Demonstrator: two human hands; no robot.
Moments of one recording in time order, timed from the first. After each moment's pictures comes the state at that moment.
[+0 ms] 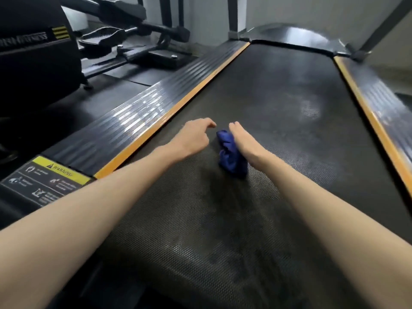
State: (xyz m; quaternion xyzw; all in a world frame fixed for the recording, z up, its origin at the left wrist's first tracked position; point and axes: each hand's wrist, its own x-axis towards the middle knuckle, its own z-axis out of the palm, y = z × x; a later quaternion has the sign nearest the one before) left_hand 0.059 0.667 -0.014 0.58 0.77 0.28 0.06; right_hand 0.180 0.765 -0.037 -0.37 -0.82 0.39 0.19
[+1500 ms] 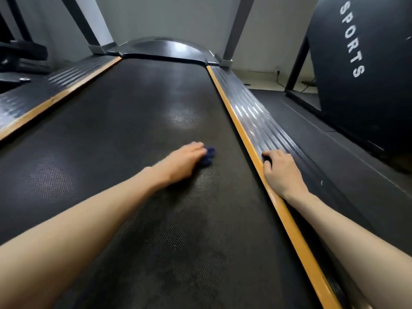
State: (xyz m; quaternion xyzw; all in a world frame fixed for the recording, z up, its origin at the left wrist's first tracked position) left_hand 0.241 0.951 -0.066 0.83 0.52 0.20 0.01; right_hand 0.506 0.942 -0.046 -0.62 -0.74 0.05 0.25
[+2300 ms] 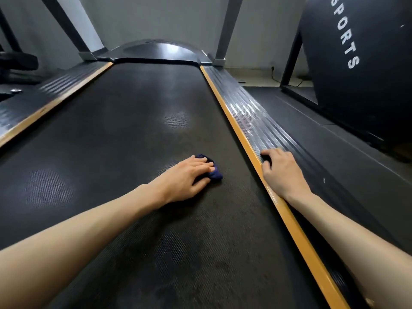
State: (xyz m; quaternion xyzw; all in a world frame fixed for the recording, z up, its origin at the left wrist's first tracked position) left_hand 0.249 0.934 -0.073 0.88 0.42 0.20 0.00; right_hand 0.508 0.947 -0.052 -0.62 -0.73 0.03 0.26
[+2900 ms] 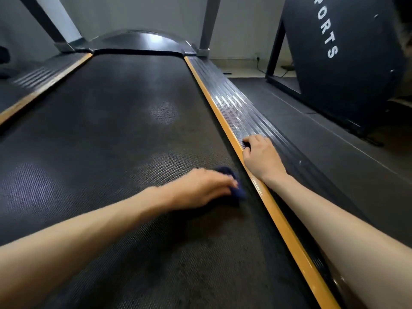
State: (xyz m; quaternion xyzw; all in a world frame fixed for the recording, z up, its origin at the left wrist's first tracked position) left_hand 0.306 0.889 -0.057 0.93 0.31 0.16 0.09; right_hand 0.506 0.945 -0.053 -0.63 -0.73 0.04 0.25
